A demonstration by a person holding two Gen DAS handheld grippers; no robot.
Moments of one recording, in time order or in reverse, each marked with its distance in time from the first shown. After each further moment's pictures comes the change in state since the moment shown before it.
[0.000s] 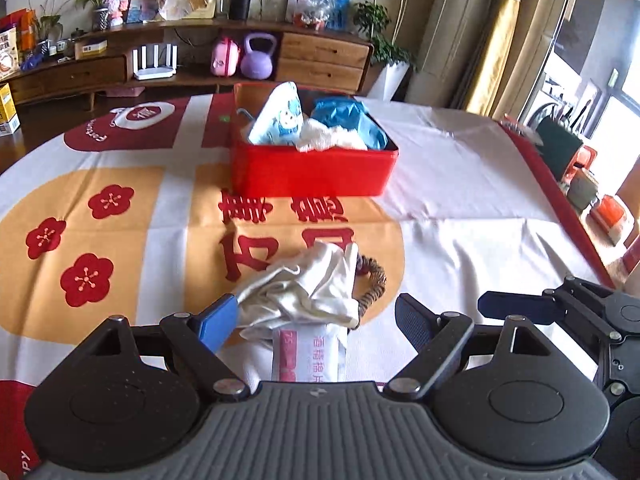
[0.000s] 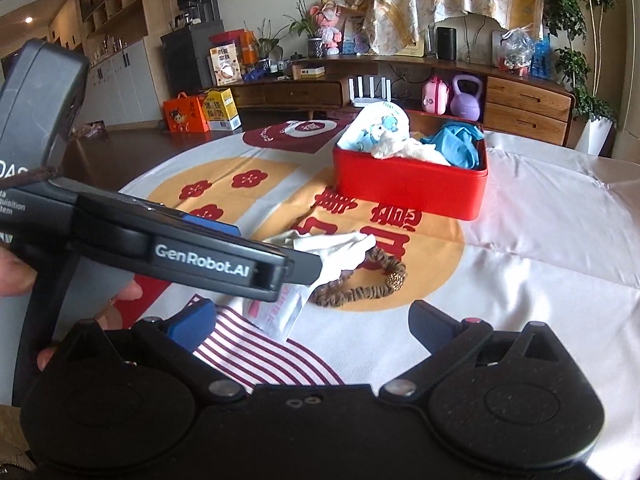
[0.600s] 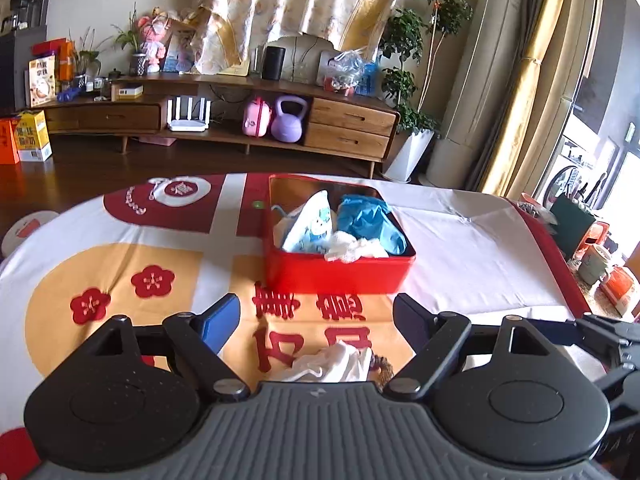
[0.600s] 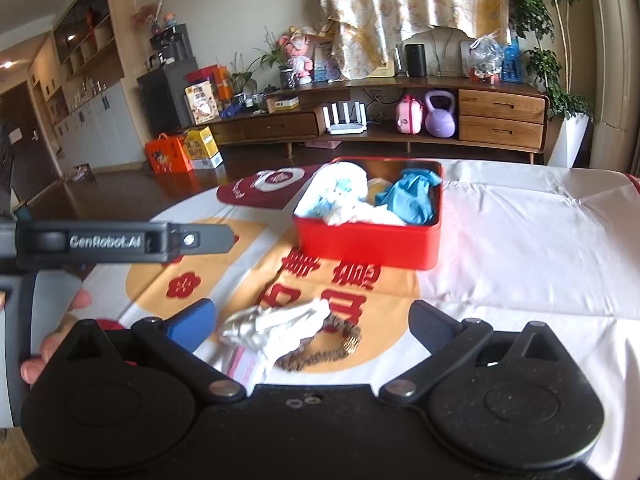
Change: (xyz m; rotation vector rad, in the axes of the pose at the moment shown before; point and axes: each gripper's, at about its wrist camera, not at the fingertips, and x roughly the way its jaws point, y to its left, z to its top) left arm -0.047 0.008 0.045 -0.072 -0.187 0.064; right arm -0.028 -0.034 0.043 0.093 -0.074 -0.020
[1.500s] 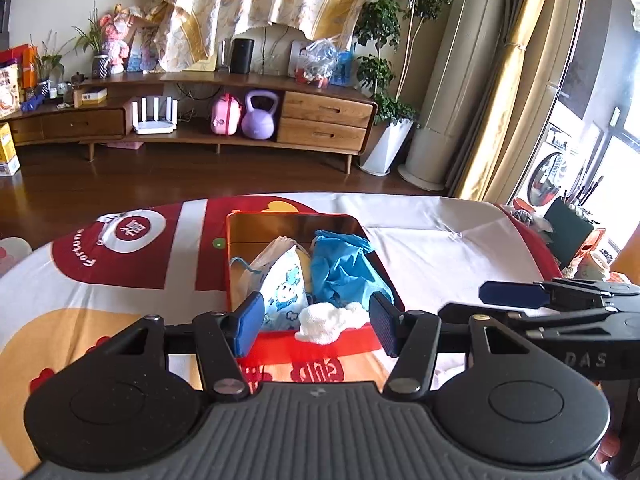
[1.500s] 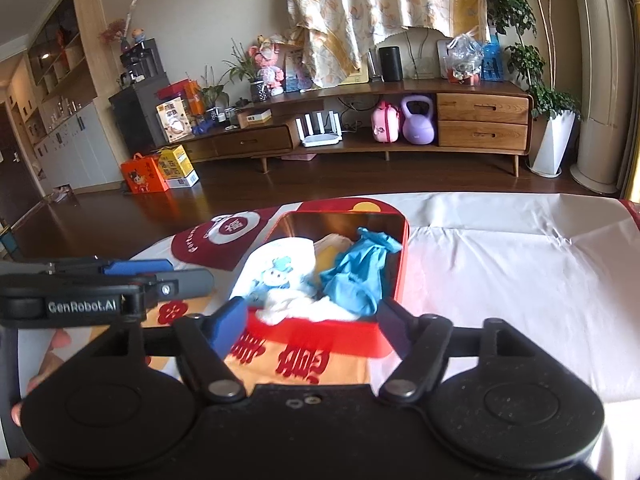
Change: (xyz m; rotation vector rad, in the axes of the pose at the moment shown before) left arm 0.062 -0.016 0.075 0.057 0.042 -0.054; right arm 0.035 -0.060 0.086 0.061 -0.008 -0.035
